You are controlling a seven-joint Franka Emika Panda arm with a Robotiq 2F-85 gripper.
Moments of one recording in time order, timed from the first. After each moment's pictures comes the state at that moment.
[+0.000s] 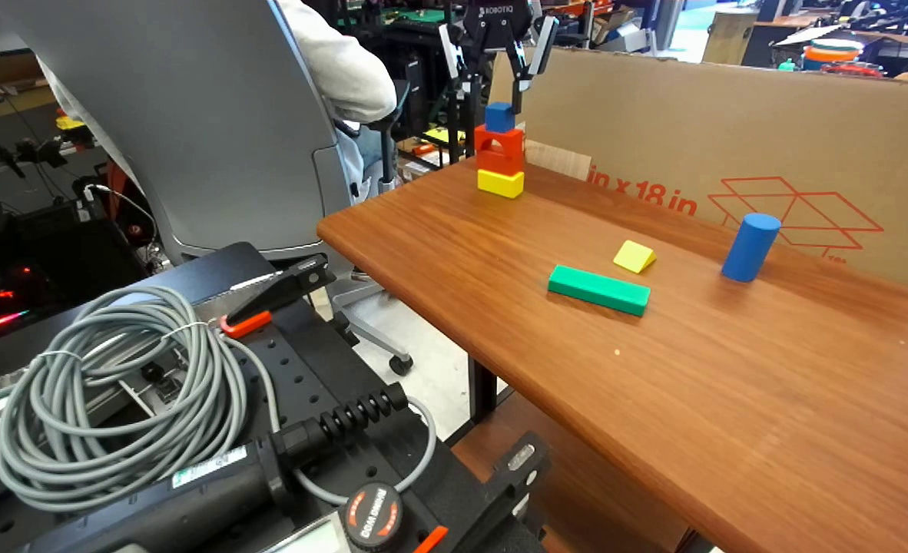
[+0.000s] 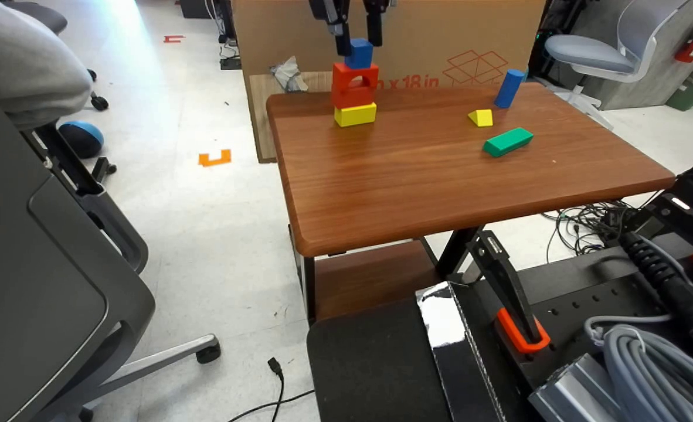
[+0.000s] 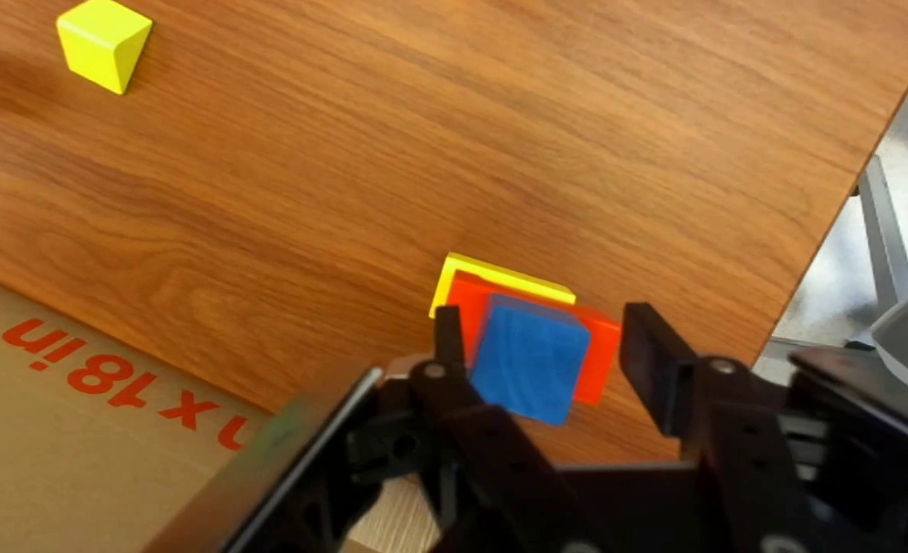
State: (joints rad) arm 0.24 0.80 0.12 -1.38 -0.21 1.95 -0.05
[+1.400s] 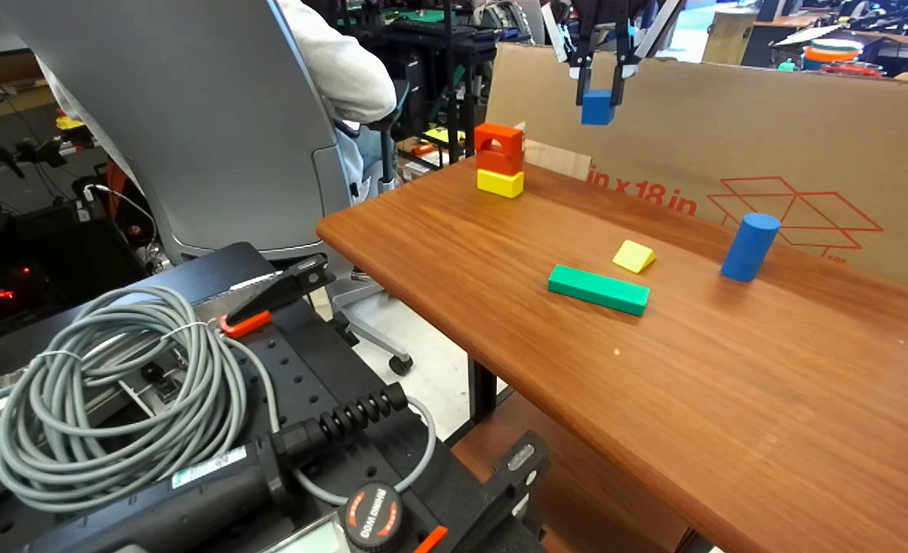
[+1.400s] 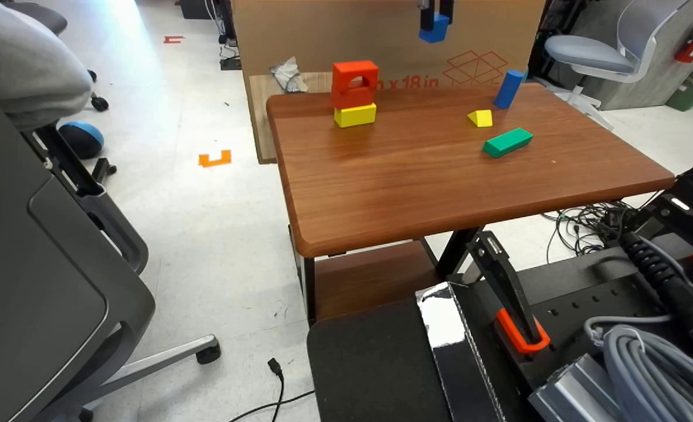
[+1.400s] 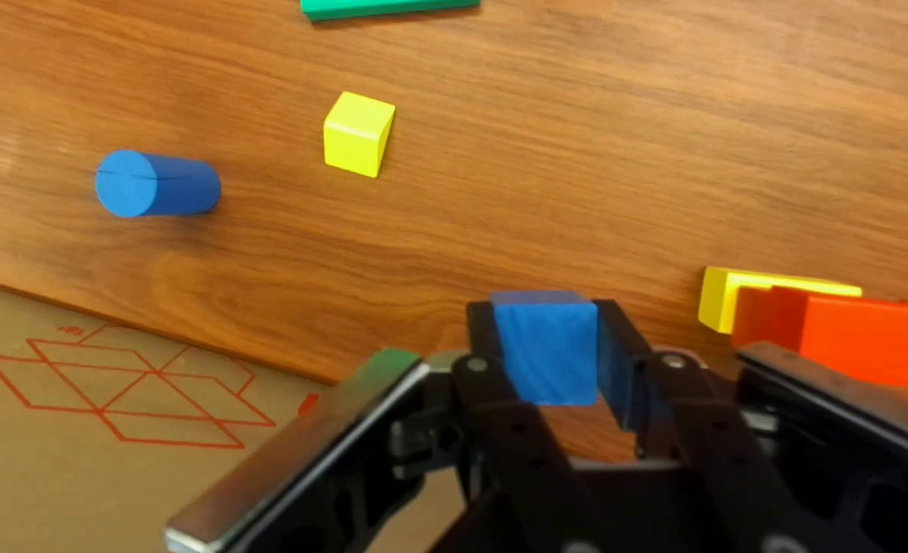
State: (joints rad) arm 0.11 0.78 0.06 -1.34 -0.20 1.91 -0.06
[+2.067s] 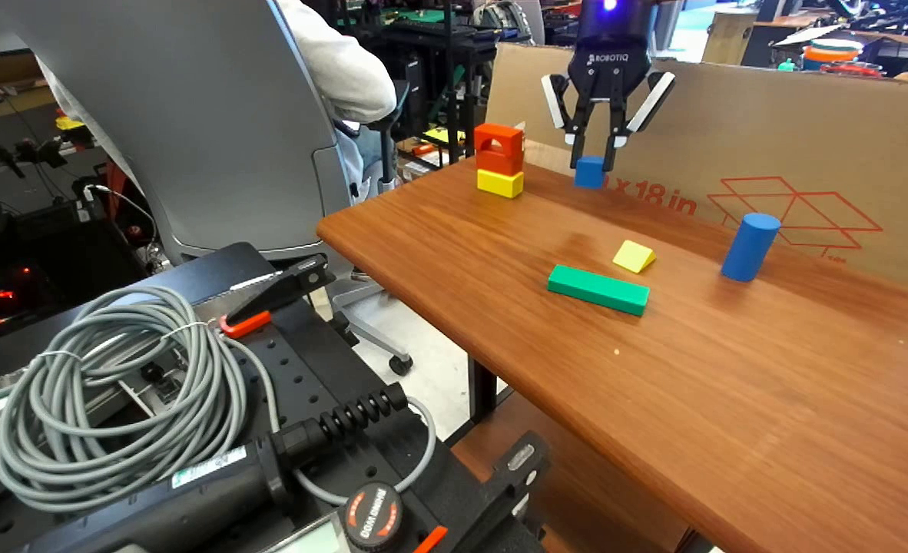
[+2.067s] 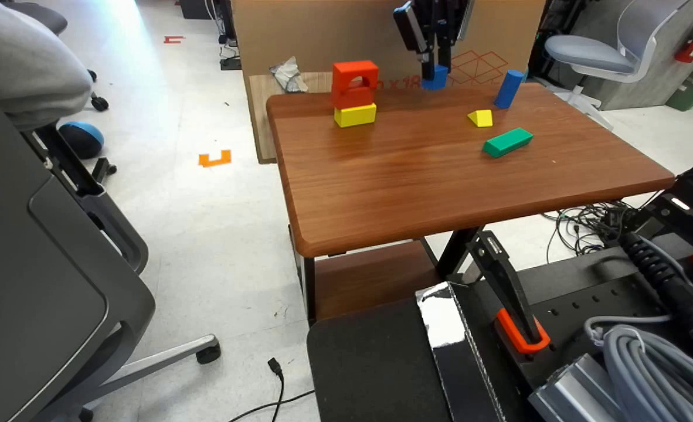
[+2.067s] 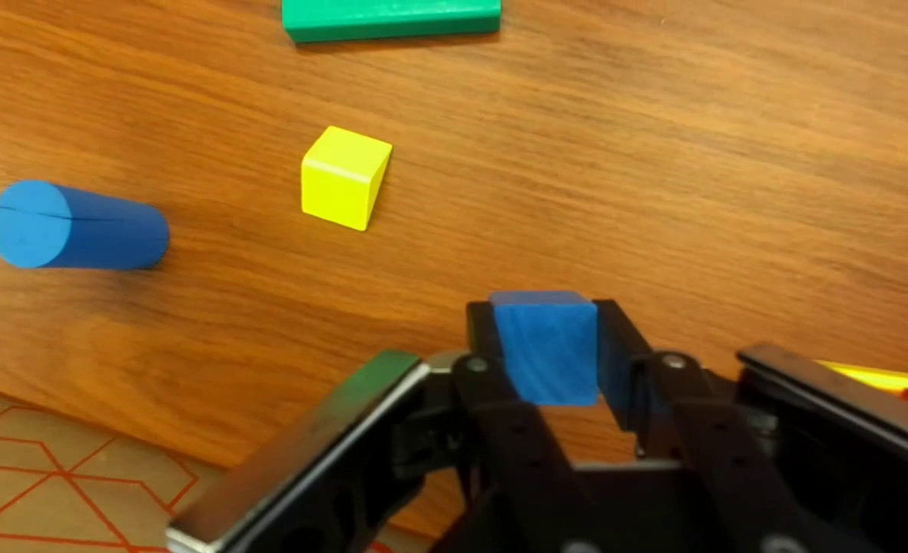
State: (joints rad) arm 0.11 0.96 0.05 -1.19 -0.20 1.82 -0.10
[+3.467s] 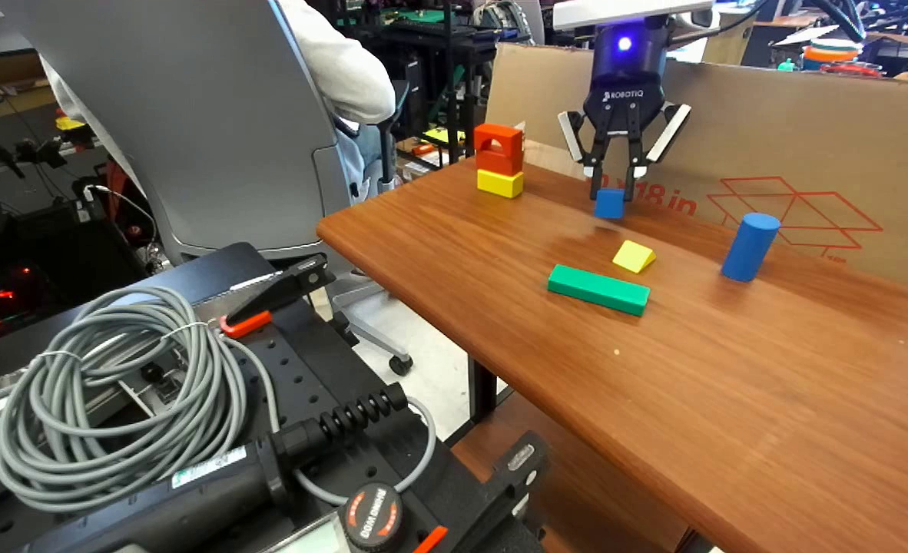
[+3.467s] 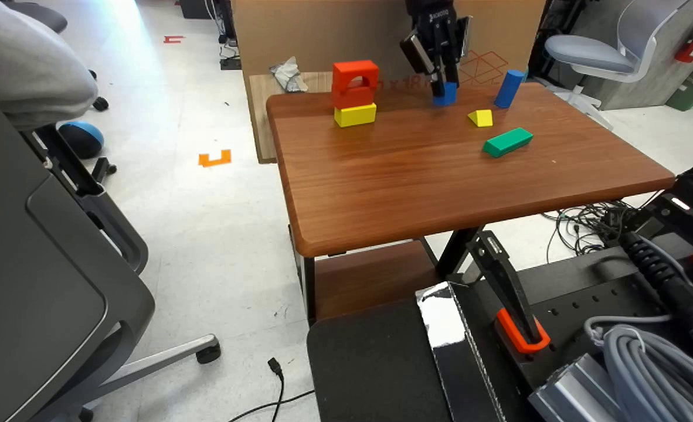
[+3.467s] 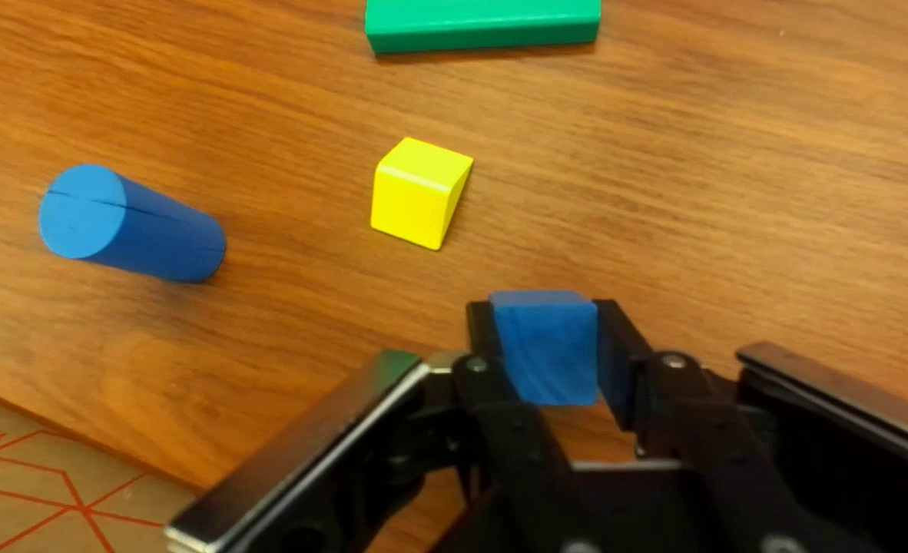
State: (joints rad) arm 0.14 1.21 -0.01 -0.82 -0.25 1.58 -0.15
